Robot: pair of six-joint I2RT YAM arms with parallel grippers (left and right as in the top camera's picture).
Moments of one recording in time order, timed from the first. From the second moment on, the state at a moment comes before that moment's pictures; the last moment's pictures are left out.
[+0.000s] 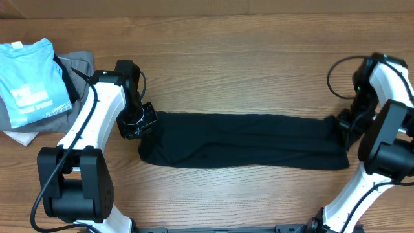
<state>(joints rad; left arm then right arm) -0.06 1.79 1.32 -1.21 0.18 -0.49 -0.35 2.14 1.60 -1.59 0.18 0.46</state>
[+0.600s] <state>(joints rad) -0.06 1.79 1.32 -1.22 0.18 -0.48 -0.39 2.14 1.52 -1.36 0.08 0.40</state>
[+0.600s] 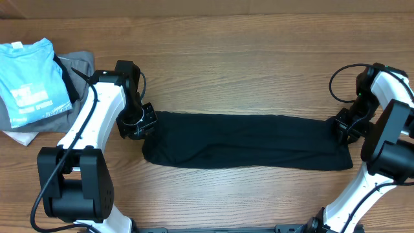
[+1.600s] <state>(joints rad) -0.06 1.79 1.32 -1.22 0.18 -0.46 -0.53 1.92 1.20 -1.01 -0.20 0.02</state>
